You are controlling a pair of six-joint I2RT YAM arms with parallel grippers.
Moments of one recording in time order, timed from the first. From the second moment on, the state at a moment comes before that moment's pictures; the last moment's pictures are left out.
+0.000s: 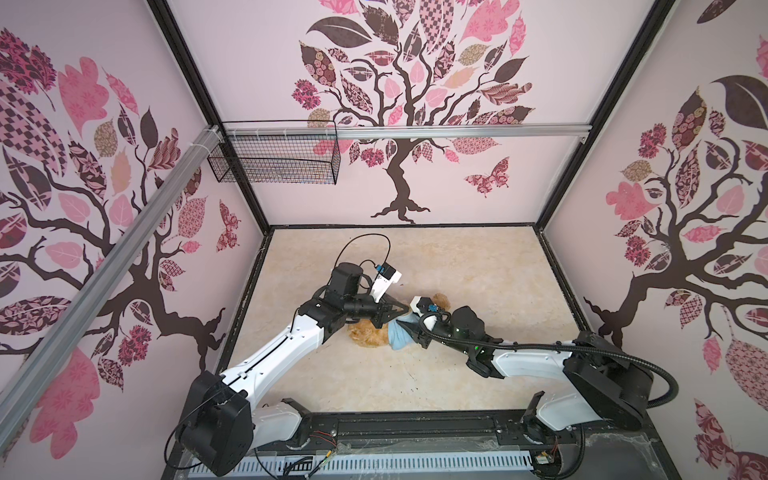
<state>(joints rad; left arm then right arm) -0.53 1.25 0.89 -0.23 0.74 -0.10 0.85 1.47 0.46 0.87 -0.13 -0.03</state>
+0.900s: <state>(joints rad) -0.40 1.32 0.95 -0.23 0.65 0.04 0.73 1.20 0.59 0.47 -0.19 0.21</state>
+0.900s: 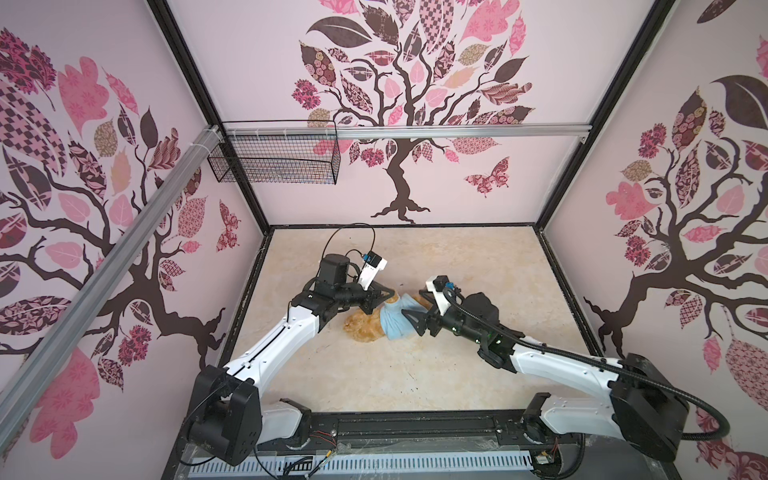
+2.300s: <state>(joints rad) -0.46 1.15 0.83 -0.29 0.16 -0.37 0.68 1.50 0.48 0.25 -0.36 0.30</state>
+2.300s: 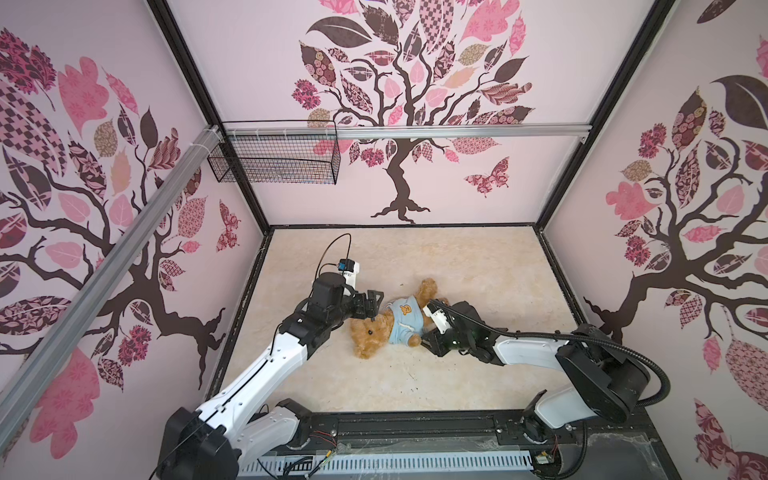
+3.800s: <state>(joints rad) -0.34 1.58 1.11 -0.51 0.57 -0.19 0.77 1.58 0.52 0.33 -0.38 0.28</state>
